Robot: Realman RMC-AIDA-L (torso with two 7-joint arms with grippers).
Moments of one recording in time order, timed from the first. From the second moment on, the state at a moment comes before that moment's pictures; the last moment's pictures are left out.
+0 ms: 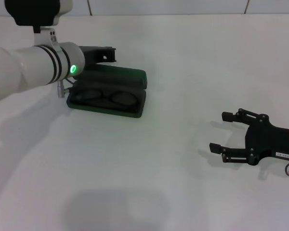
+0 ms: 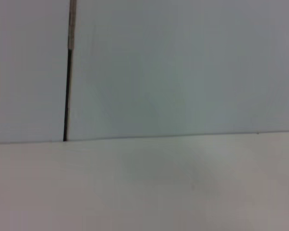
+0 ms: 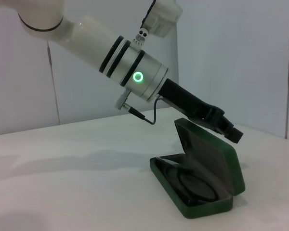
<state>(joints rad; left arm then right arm) -0.56 -2.10 1.58 0.87 2.30 0.41 -2.79 0.39 2.01 -1.26 -0.49 -1.42 -1.33 0.94</state>
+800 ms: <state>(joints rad) -0.36 -2.09 1.62 0.99 2.04 0.43 -2.45 0.39 2.01 -1.27 -0.47 -1.42 -1.33 0.94</state>
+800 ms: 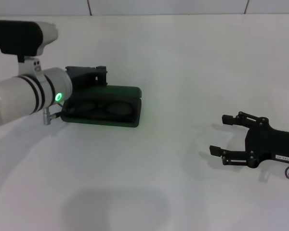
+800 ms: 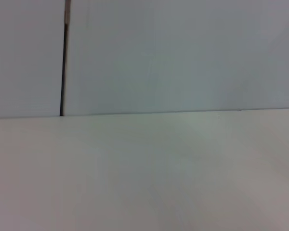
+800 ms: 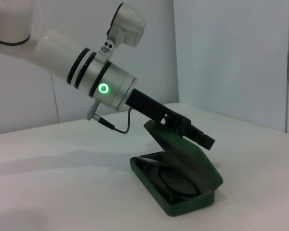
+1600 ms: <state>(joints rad) -0.28 -2.10 1.65 0.93 1.63 0.37 -1.96 0.39 2.01 -1.27 -0.48 -1.42 -1.33 0.95</state>
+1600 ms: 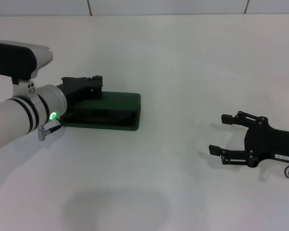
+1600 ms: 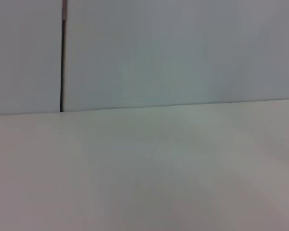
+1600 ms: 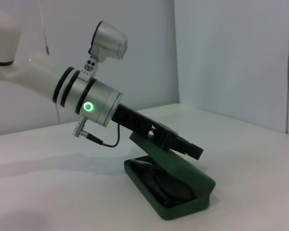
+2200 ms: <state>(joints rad) -0.27 -2.10 1.66 0.90 1.46 0.37 -1.74 0.40 2.01 -1.26 -0.48 -1.42 -1.32 0.95</state>
